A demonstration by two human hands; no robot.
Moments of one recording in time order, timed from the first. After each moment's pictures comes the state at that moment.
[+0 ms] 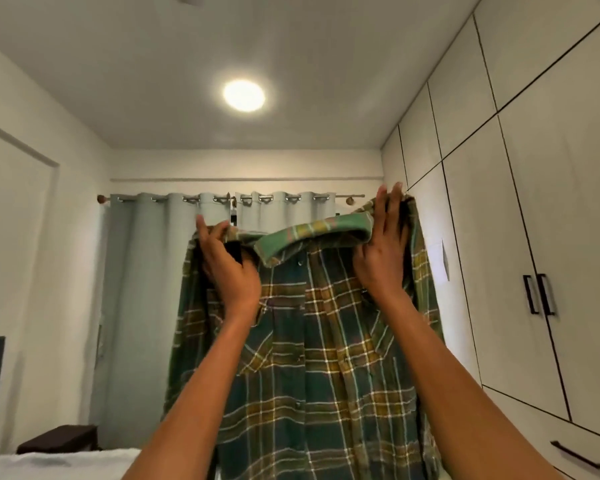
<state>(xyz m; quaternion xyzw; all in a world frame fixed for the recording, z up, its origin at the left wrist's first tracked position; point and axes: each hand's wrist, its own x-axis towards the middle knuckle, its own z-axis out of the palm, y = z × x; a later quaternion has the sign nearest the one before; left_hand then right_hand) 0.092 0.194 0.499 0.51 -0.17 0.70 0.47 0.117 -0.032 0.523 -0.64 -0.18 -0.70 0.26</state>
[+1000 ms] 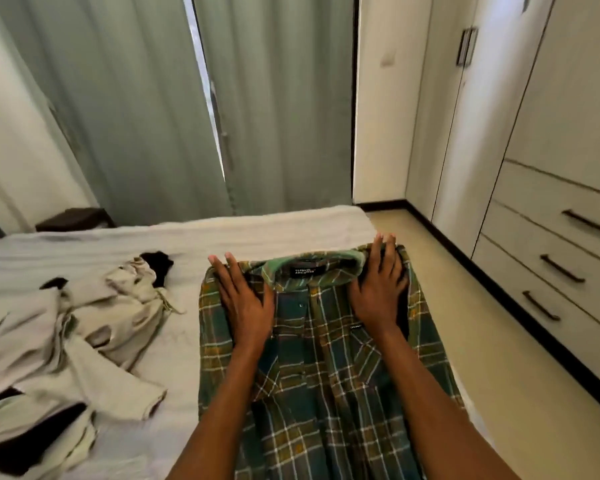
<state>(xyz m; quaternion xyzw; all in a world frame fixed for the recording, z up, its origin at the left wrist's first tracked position) 0.294 0.201 0.040 0.86 0.06 0.36 0.37 0.323 -0.021 0.034 -0.89 0.00 -0.32 0.31</state>
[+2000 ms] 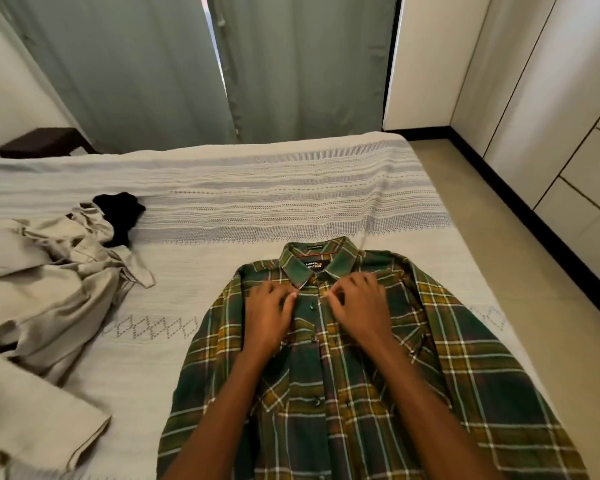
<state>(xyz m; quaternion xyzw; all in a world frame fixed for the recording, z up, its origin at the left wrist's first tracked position) 0.465 0.224 -0.160 0.95 0.01 0.13 0.28 0.482 0.032 -0.147 -0.97 -0.09 -0.08 0.22</state>
